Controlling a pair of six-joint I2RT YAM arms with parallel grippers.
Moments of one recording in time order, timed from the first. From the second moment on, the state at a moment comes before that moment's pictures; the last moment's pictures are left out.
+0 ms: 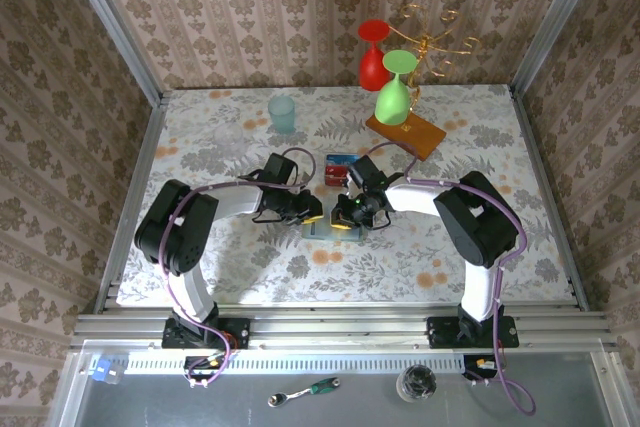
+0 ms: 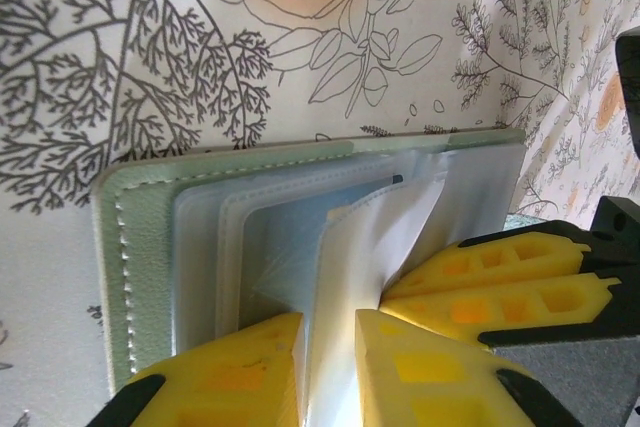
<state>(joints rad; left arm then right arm) -0.55 1.79 0.93 -0.21 0.60 -0.72 0.57 1.89 1.06 -0.27 -0.48 0.75</state>
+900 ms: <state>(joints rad) -0.66 1.84 1.09 -0.23 0.60 -0.75 0.43 1.62 0.93 -0.37 -0.39 0.70</state>
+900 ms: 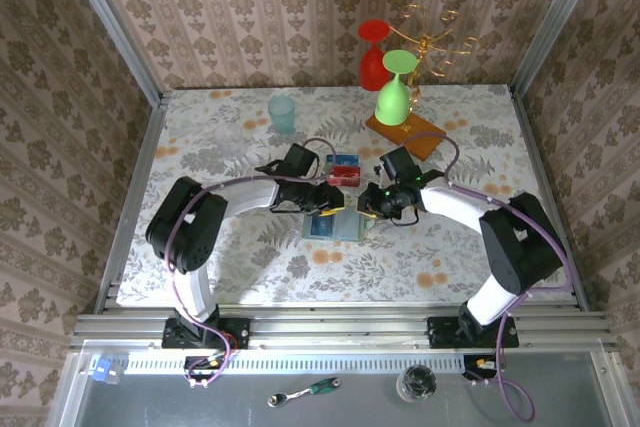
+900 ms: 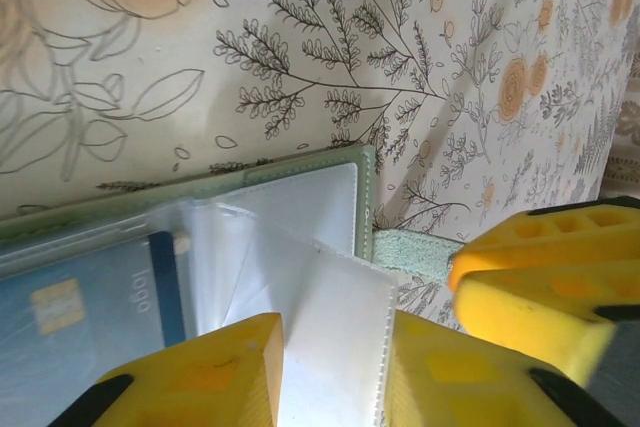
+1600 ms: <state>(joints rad) -0.70 1.93 1.16 -0.21 0.59 -0.80 0.42 1.63 0.87 -0.42 -0.36 0.66</state>
